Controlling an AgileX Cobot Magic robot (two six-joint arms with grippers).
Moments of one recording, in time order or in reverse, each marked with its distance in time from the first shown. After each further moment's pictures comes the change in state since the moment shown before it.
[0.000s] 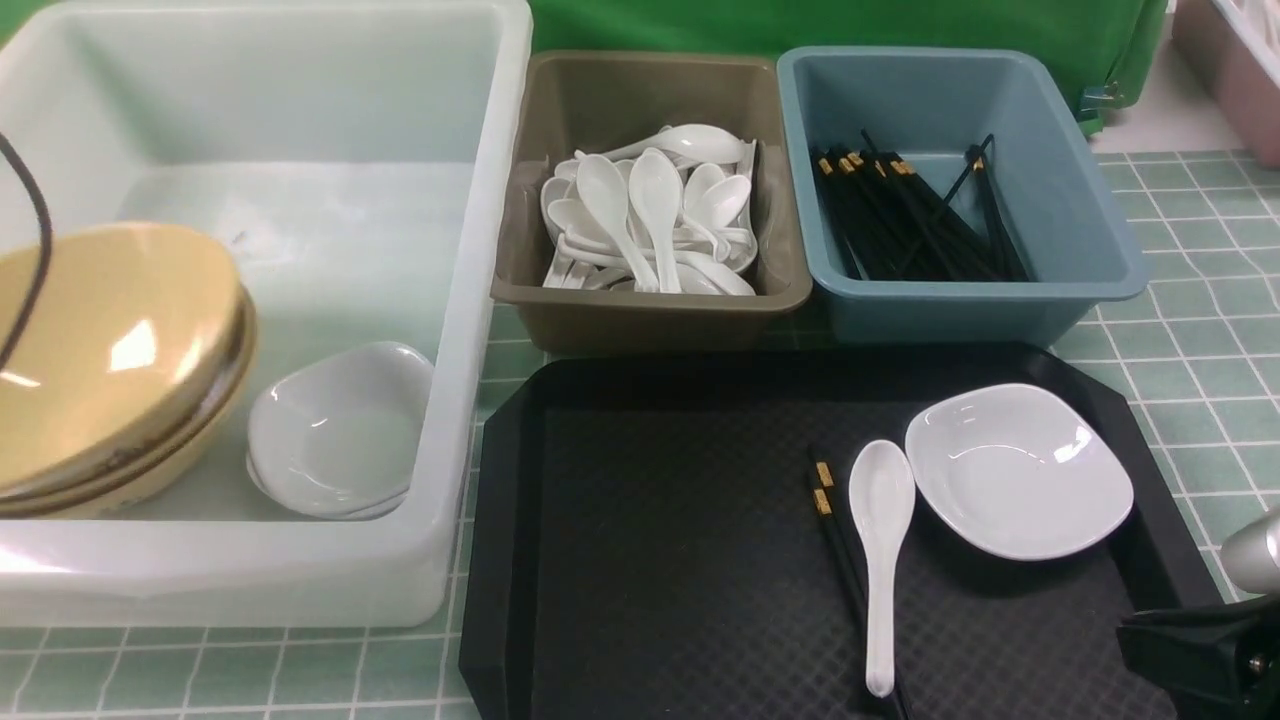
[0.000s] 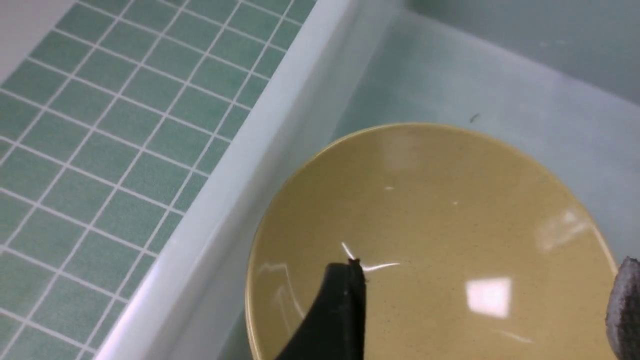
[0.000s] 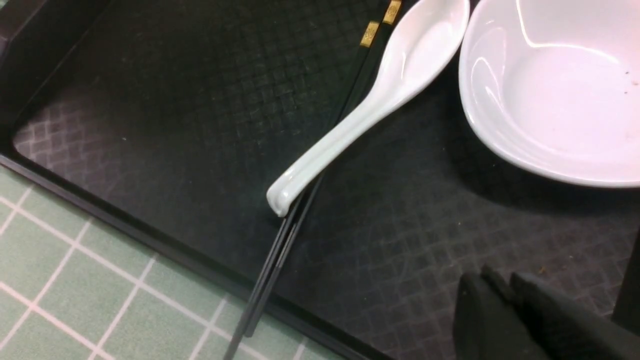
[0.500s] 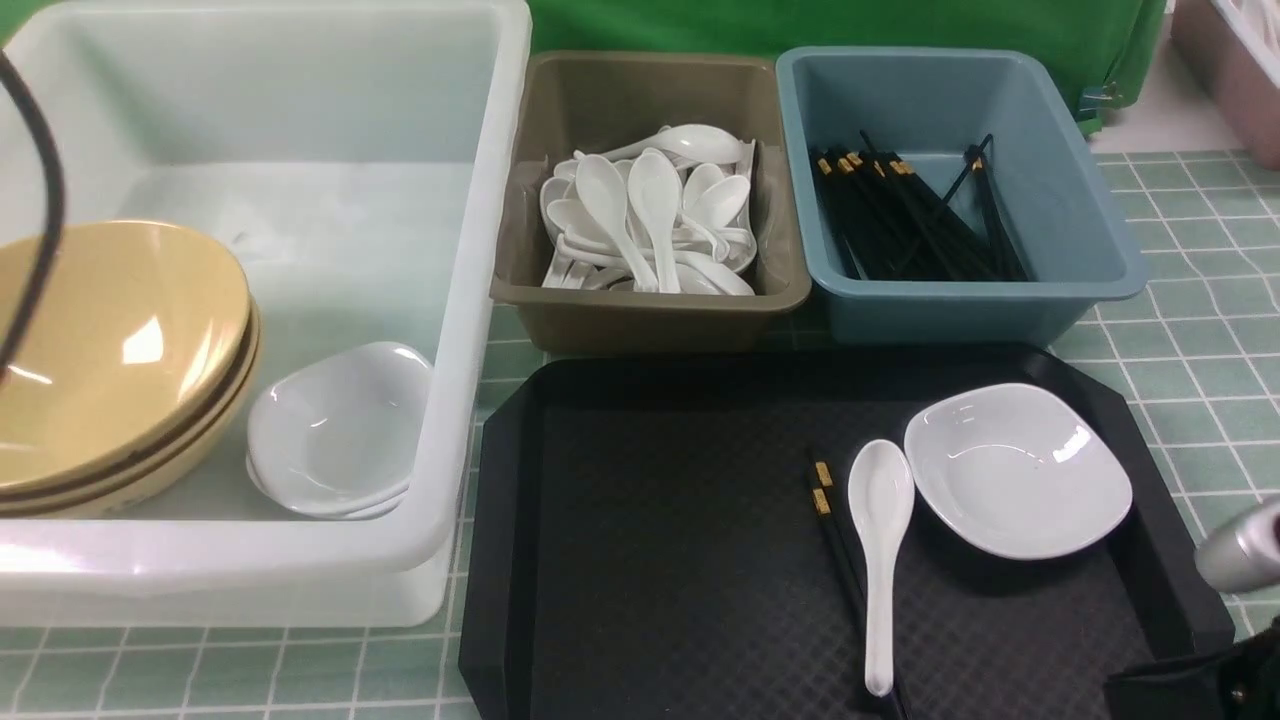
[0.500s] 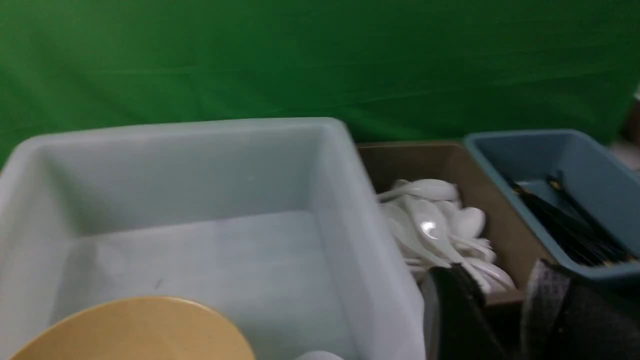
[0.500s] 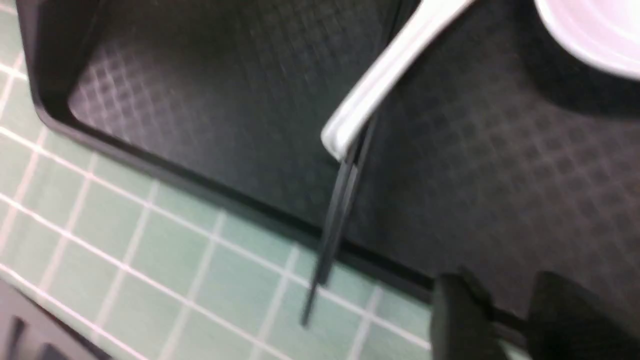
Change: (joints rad) right arm 0.000 0.208 -0.142 0.034 0.198 0.145; left arm -0.345 -0.458 0.096 -0.391 0.033 0.460
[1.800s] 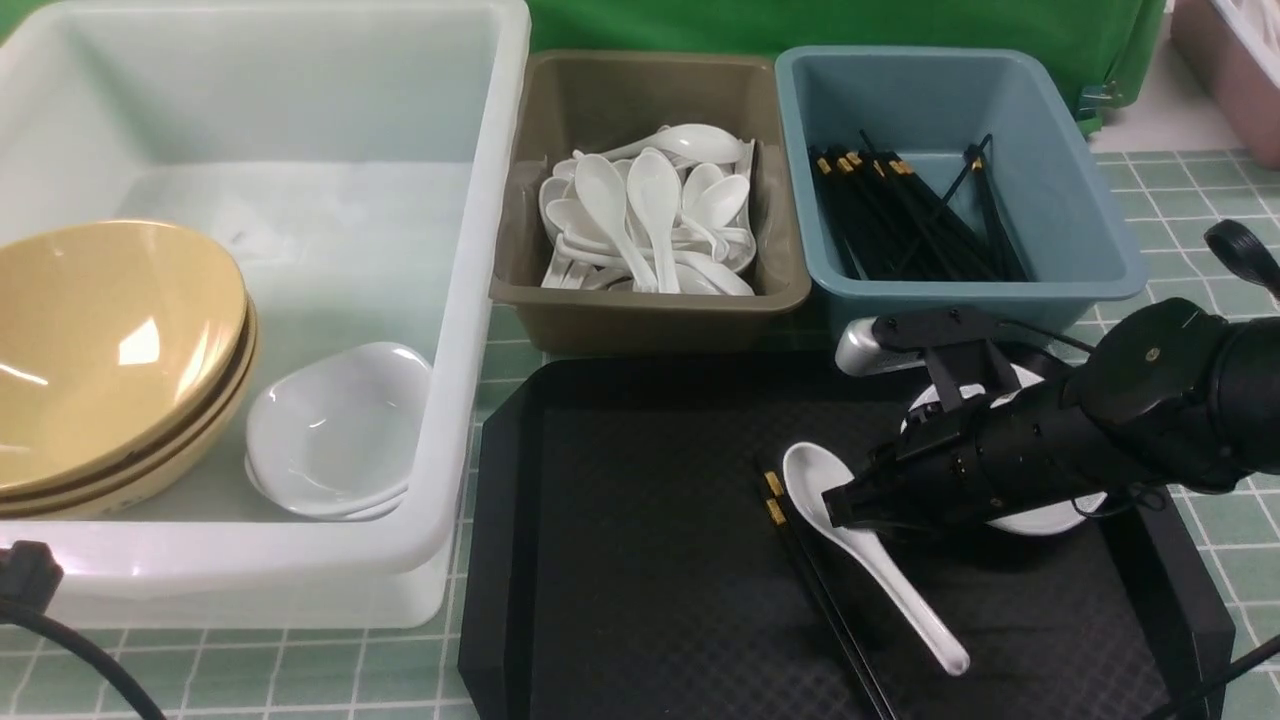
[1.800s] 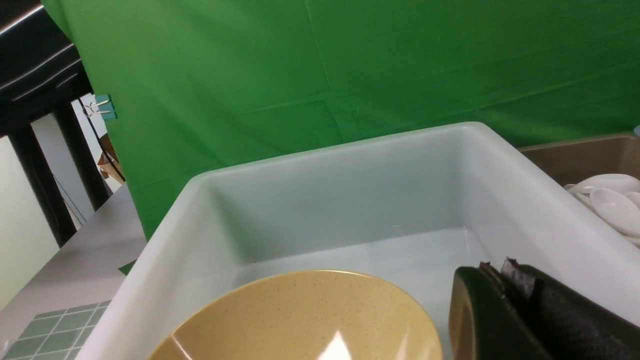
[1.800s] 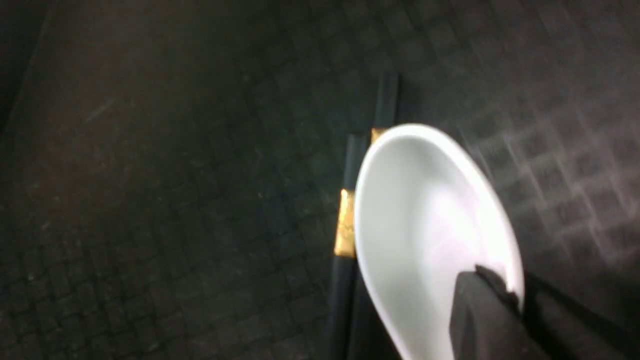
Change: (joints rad) right arm 0.127 0.778 -0.372 0.361 -0.375 -0.369; left arm -0.068 -0.354 0.698 -0.008 -0.708 0.238
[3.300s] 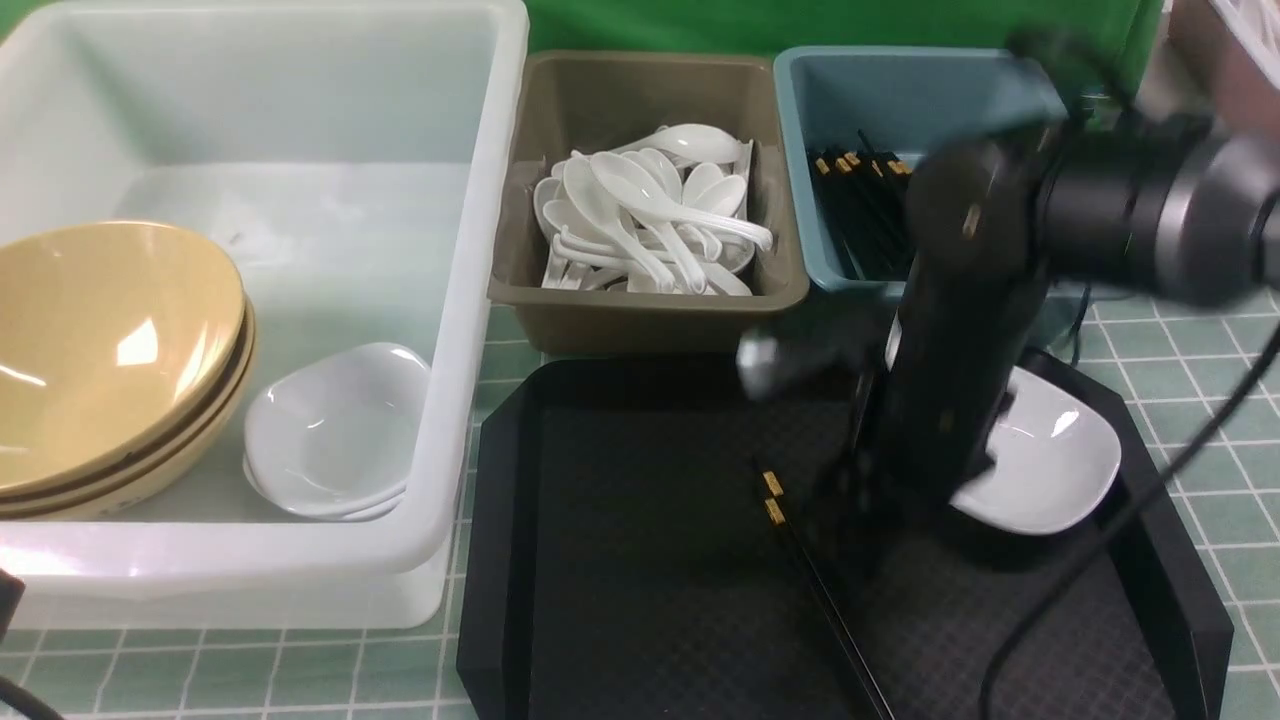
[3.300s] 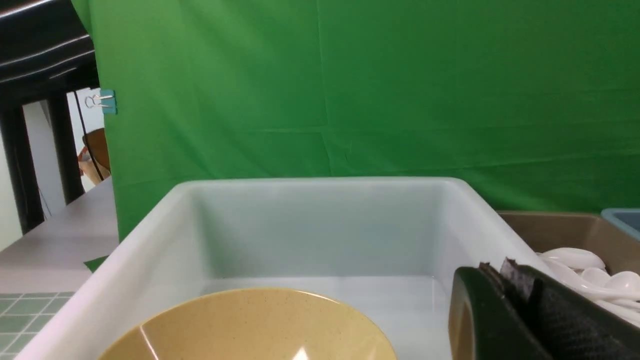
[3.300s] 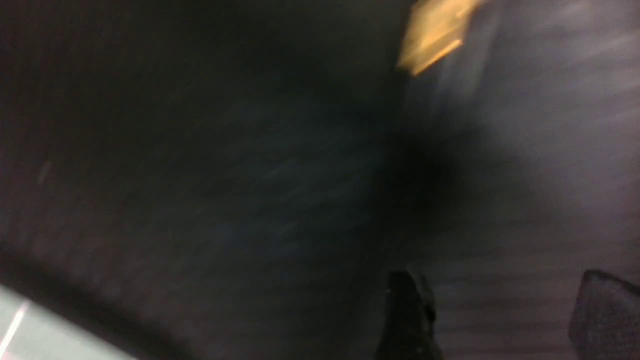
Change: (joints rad) right arm 0.170 0.124 -0.407 -0.745 0.715 0.591; left arm 0.000 -0.103 0.034 -0.059 -0.007 -0.124
